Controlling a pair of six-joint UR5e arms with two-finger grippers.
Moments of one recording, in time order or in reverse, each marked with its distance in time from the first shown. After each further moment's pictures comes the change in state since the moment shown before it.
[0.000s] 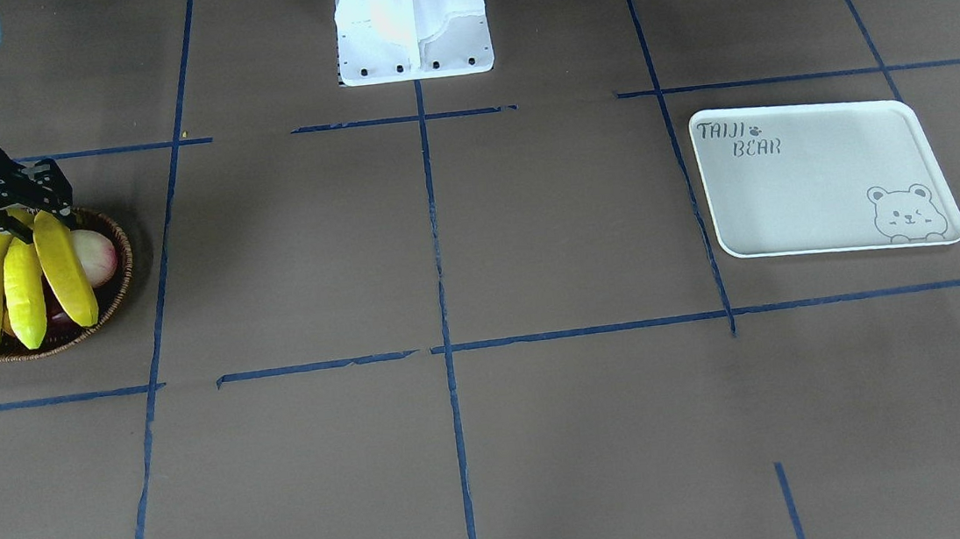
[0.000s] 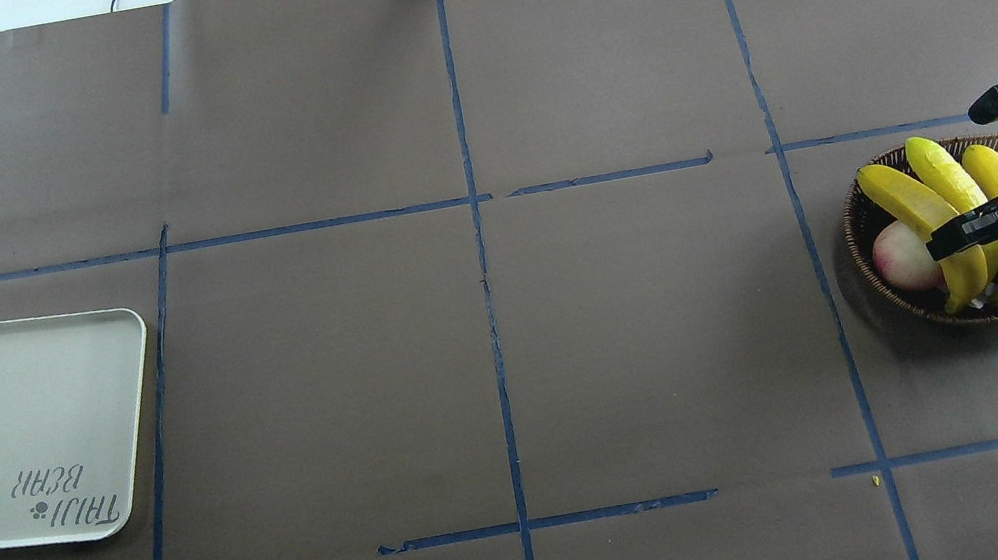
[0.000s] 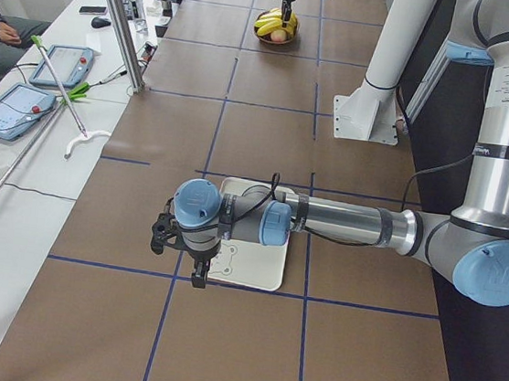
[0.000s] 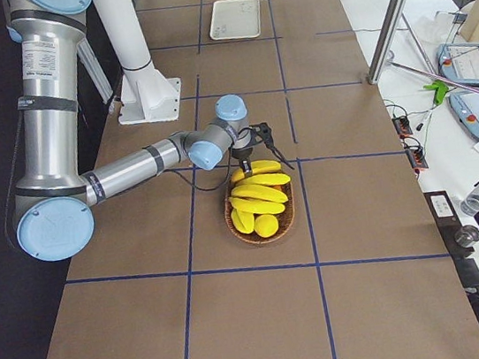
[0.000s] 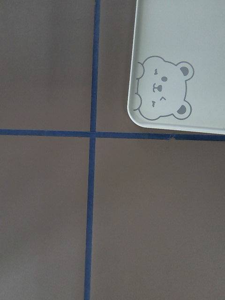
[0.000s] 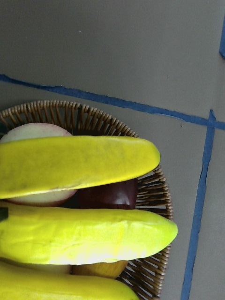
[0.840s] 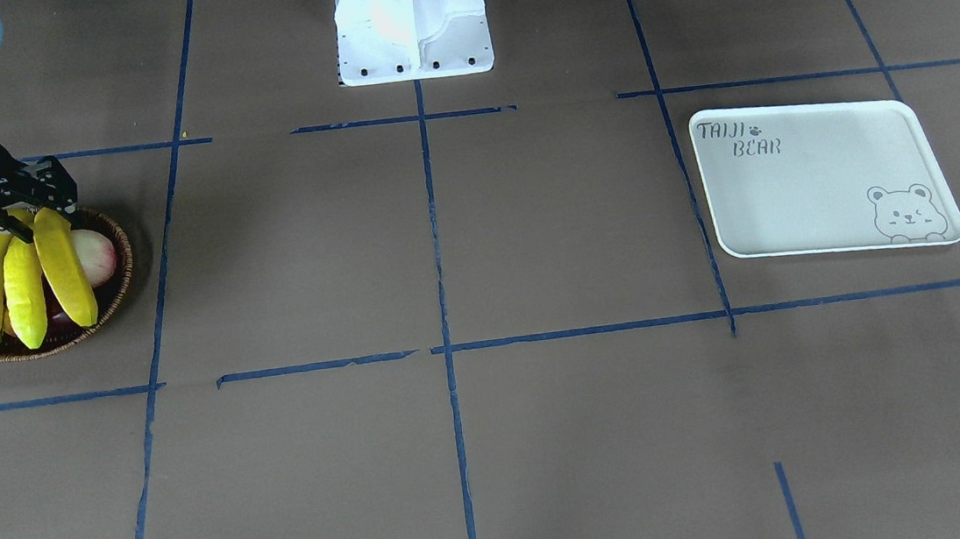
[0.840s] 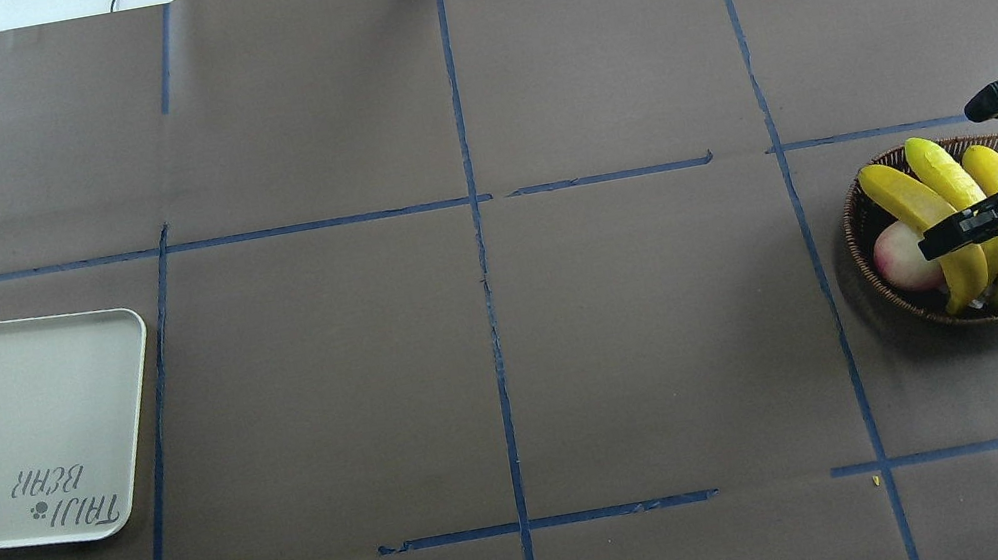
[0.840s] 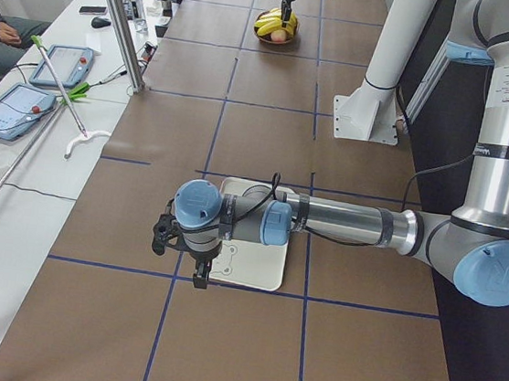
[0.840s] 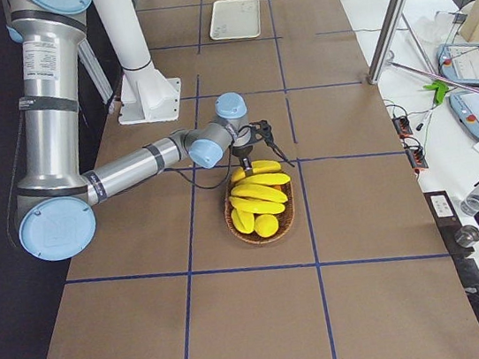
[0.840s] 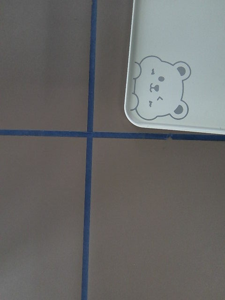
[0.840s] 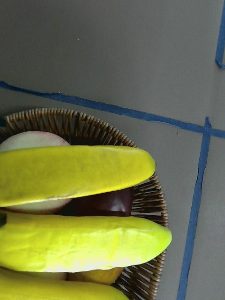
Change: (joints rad) left arm 0.000 0.003 -0.003 0.016 0.000 0.011; right arm -0.001 0.006 0.007 0.000 0.000 0.000
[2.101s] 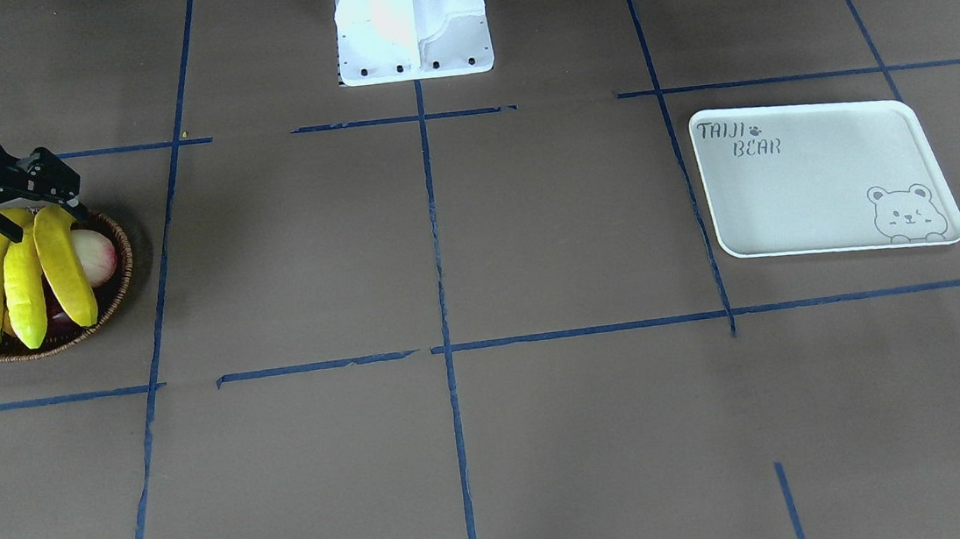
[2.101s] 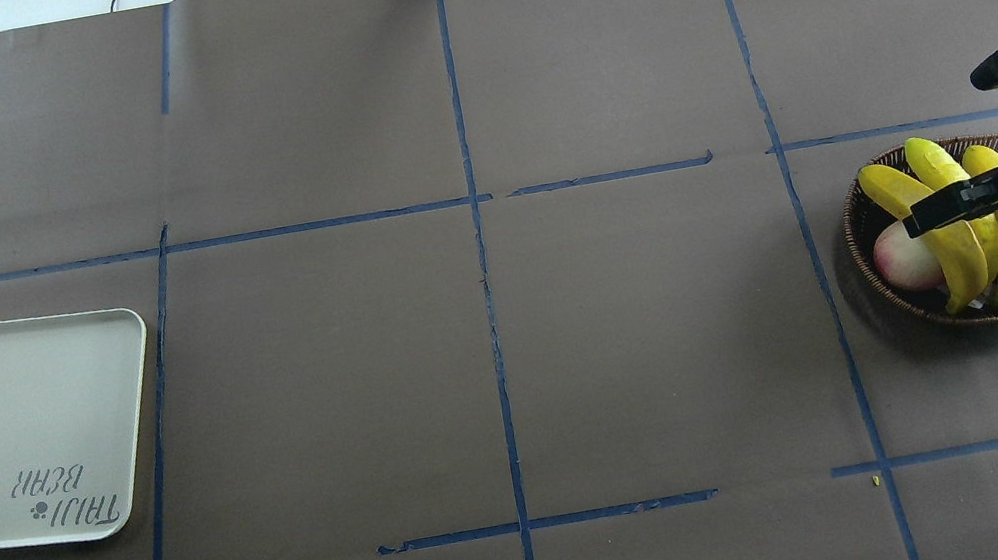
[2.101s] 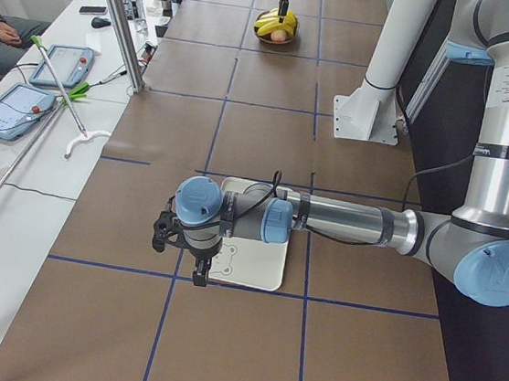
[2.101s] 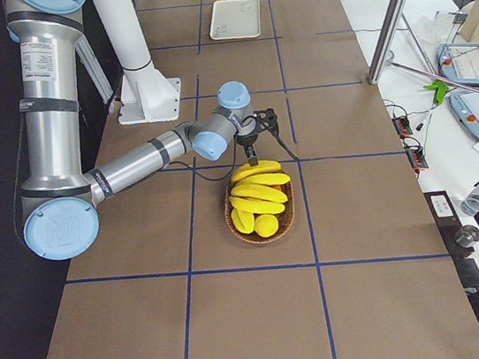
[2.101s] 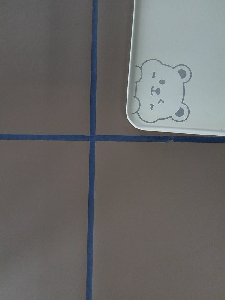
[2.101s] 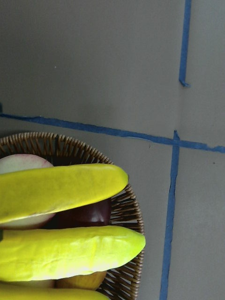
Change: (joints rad) left arm 0.000 0.002 -0.011 0.001 0.001 0.000; right arm 0.028 0.019 0.023 0.009 0.015 0.066
